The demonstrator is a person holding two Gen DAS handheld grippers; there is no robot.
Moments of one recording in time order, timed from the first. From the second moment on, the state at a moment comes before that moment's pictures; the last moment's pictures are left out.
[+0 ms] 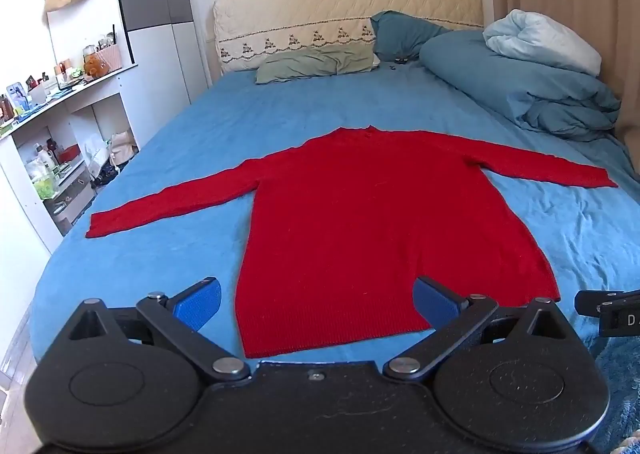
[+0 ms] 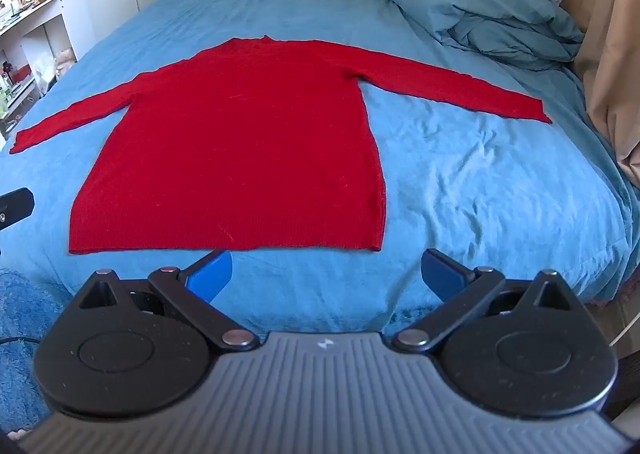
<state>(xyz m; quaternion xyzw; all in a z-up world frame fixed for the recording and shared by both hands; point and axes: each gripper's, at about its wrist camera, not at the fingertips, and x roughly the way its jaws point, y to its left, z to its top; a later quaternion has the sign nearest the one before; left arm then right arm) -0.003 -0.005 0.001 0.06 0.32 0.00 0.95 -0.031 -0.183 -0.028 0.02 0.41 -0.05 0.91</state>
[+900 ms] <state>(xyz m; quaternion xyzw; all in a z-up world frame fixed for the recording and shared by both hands) -0.005 -0.007 0.003 0.06 0.32 -0.01 0.95 -0.031 -0.180 -0.027 0.02 0.41 -0.05 0.91</state>
